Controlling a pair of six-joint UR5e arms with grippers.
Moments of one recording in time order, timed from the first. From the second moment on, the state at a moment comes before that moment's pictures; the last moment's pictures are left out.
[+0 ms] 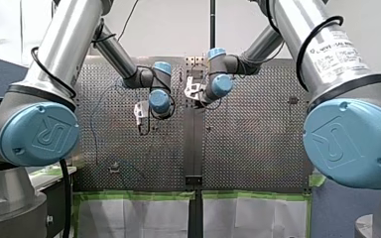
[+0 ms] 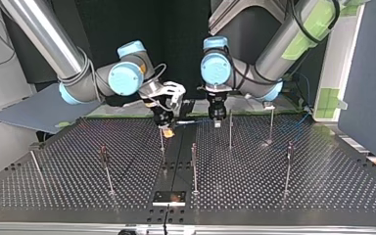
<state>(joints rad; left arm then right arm) -0.39 -1.93 -1.74 -2.75 -2.01 -1.76 2.24 -1.05 1.35 -0.13 1.53 1.77</state>
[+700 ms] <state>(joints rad) -0.40 -1.75 -1.74 -2.77 -2.01 -1.74 2.26 -1.22 1.37 -0.11 1.52 1.79</state>
